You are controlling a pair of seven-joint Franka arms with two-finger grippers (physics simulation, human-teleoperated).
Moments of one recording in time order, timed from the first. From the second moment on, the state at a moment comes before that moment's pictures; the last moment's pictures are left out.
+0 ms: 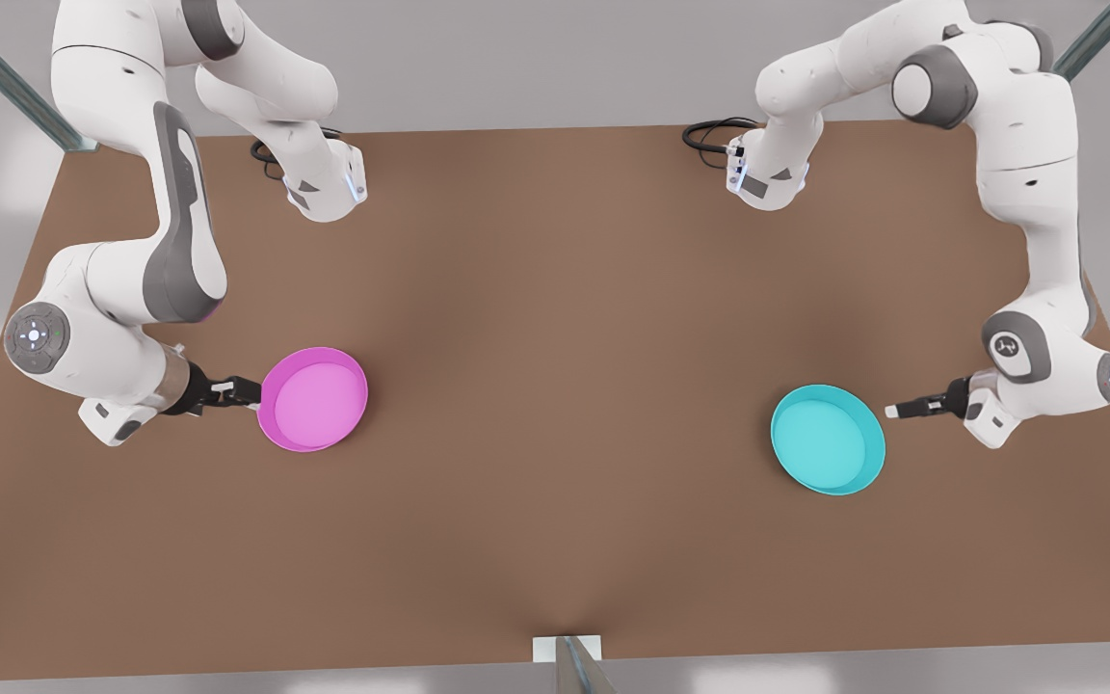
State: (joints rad) left arm 0.37 0.60 -0.07 -1.69 -0.30 2.00 0.31; right arm -0.09 0.29 0.14 -1.56 0.04 1.76 -0.03
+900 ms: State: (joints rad) left arm 0.35 0.72 -0.10 -1.69 -0.36 2.11 0.40; right arm -0.08 0.29 0.14 -1.55 0.06 1.75 -0.02
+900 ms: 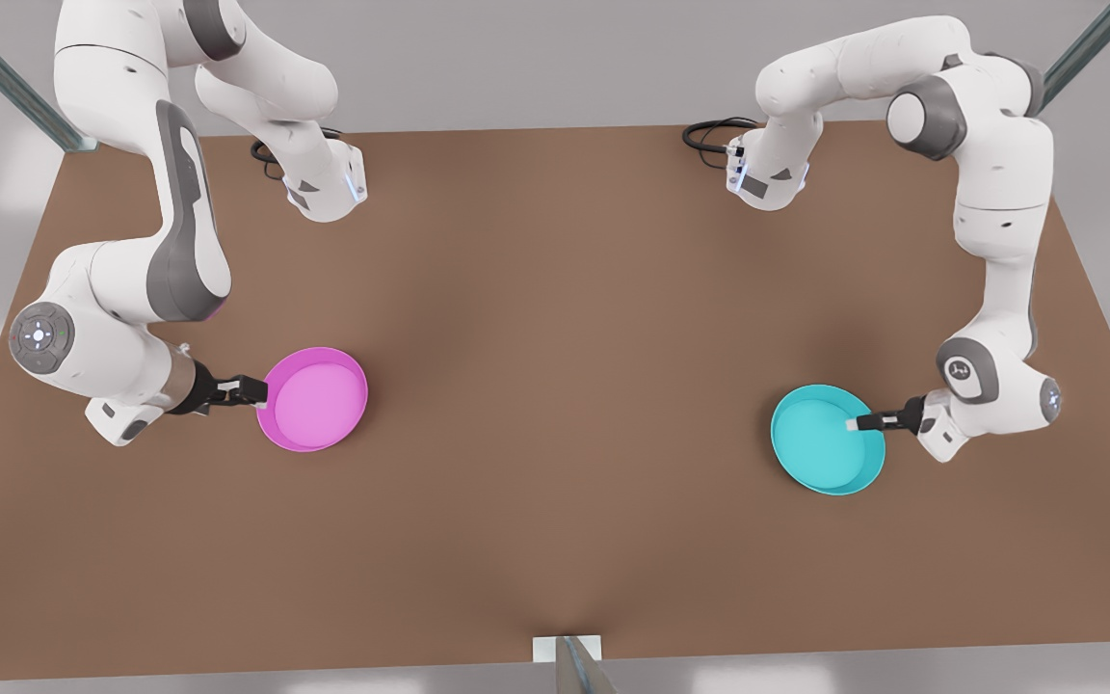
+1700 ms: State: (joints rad) left arm 0.32 0.66 -0.10 -1.71 -0.29 2.08 0.36; right arm -0.08 0.29 0.14 -1.55 0.06 1.75 -0.02
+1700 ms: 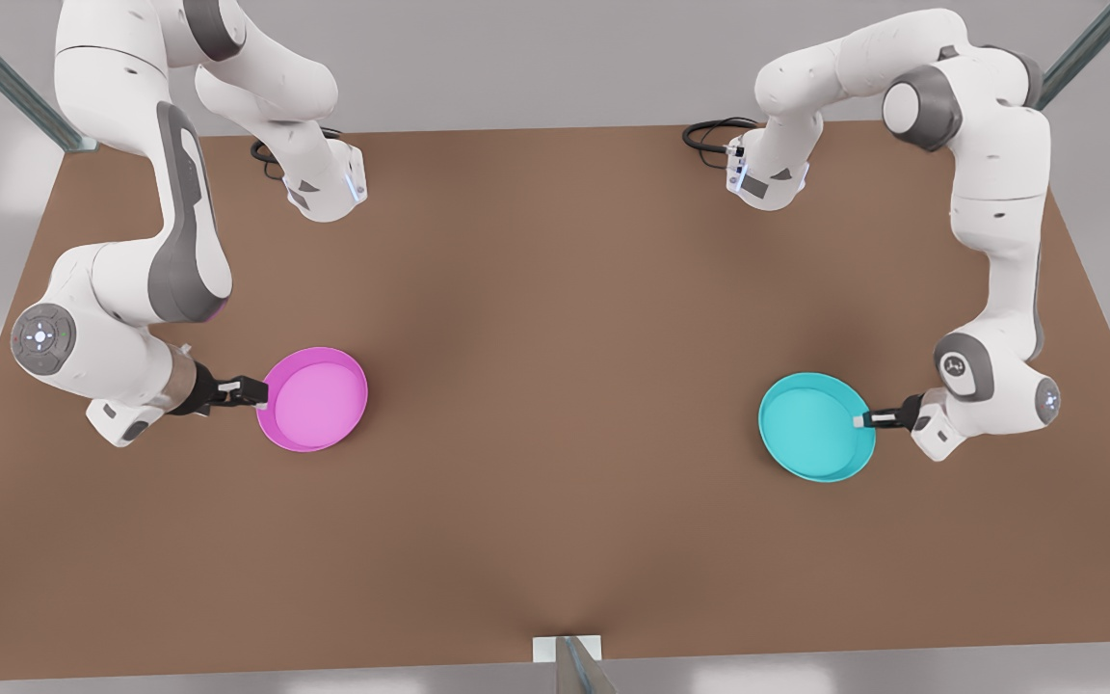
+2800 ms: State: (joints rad) left arm -0.31 0.39 0.05 -1.72 0.59 1.70 -0.03; right arm -0.04 0.36 0.14 -1.57 0.04 1.83 -0.02
